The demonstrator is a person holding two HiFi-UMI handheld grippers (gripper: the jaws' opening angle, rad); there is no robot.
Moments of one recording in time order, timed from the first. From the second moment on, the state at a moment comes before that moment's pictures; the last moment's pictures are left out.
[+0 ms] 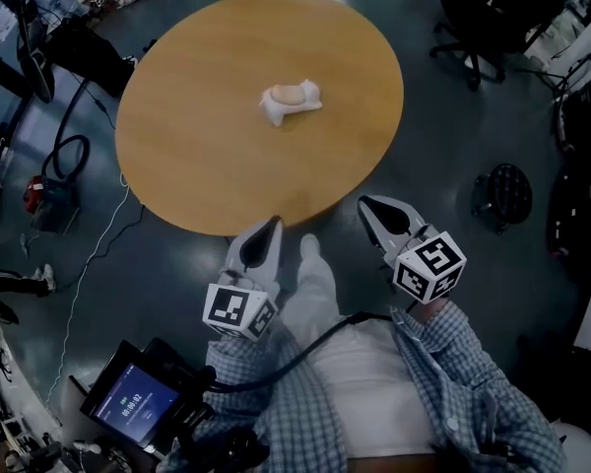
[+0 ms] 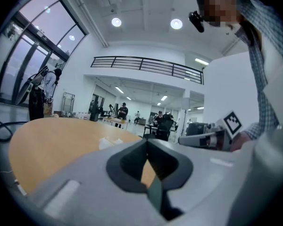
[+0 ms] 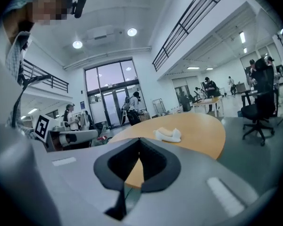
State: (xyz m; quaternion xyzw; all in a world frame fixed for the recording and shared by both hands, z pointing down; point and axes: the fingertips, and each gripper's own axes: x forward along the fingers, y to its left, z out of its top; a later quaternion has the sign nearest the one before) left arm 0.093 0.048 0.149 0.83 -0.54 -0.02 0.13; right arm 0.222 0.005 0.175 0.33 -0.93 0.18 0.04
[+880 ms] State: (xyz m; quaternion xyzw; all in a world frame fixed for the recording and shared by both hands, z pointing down) left arm 0.051 -0.133 0.172 0.79 -0.59 -0.02 0.18; right arm 0.126 -0.229 0.252 0.13 -0.94 -0.01 0.32
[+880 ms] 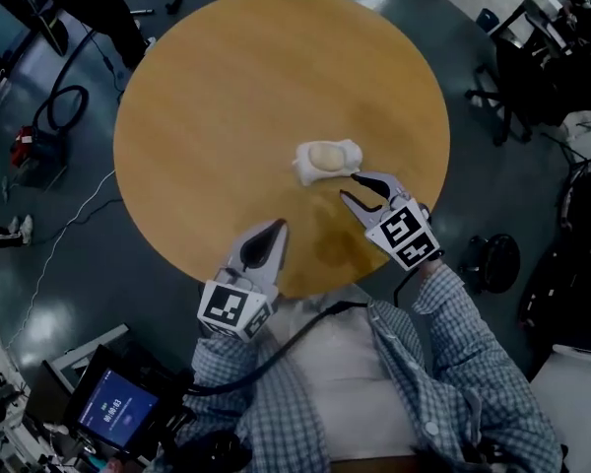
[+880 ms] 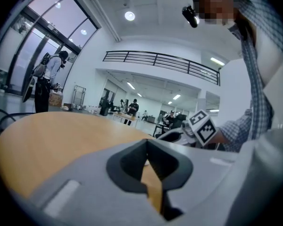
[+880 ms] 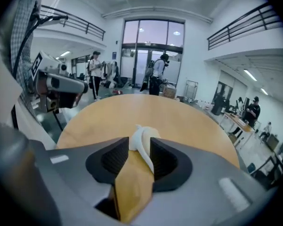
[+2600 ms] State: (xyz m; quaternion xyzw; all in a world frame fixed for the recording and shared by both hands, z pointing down) left arm 0.009 -0.155 0.176 0.72 -0.66 -0.04 0.19; right arm 0.062 -0.258 0.320 -0.07 -0.88 -0.11 0.45
